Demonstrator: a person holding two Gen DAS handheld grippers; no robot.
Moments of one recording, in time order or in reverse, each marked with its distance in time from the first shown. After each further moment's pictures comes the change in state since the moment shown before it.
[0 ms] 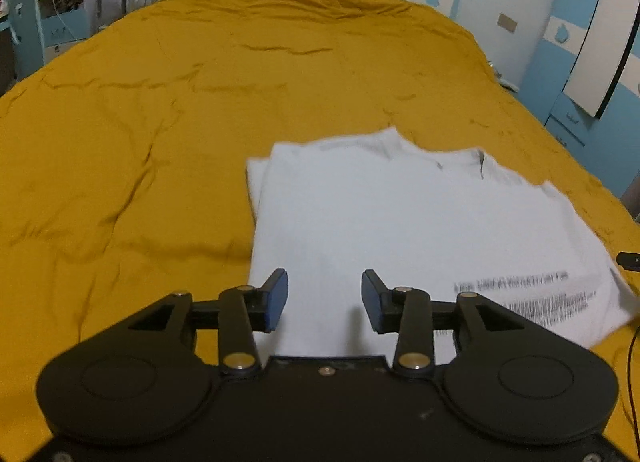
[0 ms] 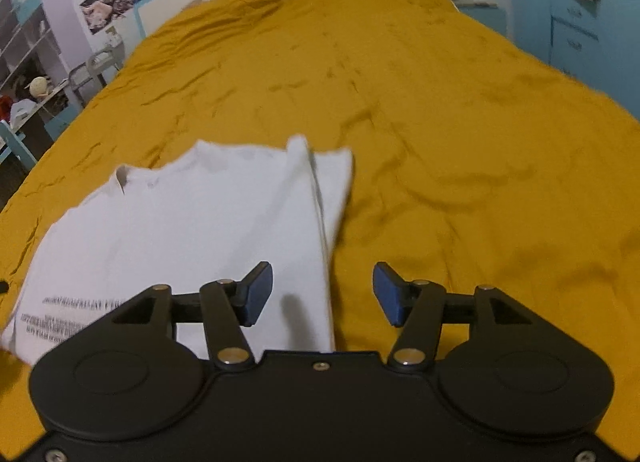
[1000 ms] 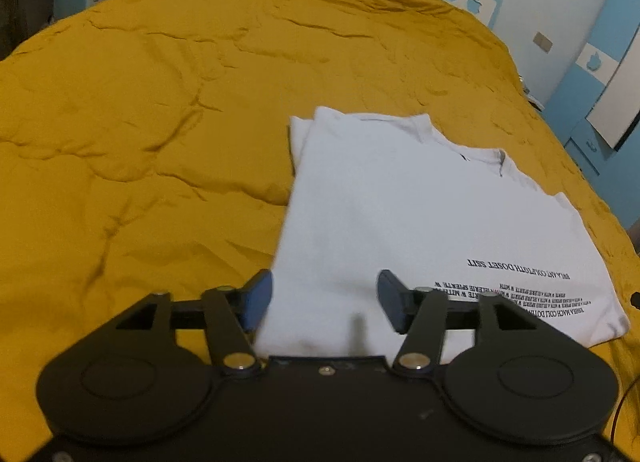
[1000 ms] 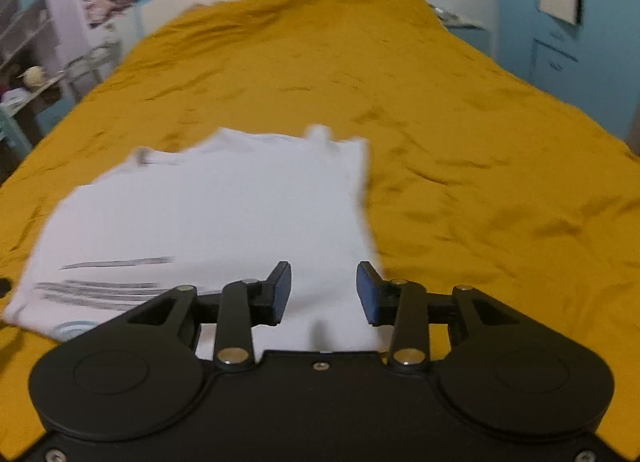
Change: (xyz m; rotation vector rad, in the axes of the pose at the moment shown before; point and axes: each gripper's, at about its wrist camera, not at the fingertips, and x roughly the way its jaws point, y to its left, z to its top) left arm -0.024 0.019 -0.022 -0.158 0.039 0.026; right arm -0.048 0.064 -0.043 -0.062 -0.074 -0.075
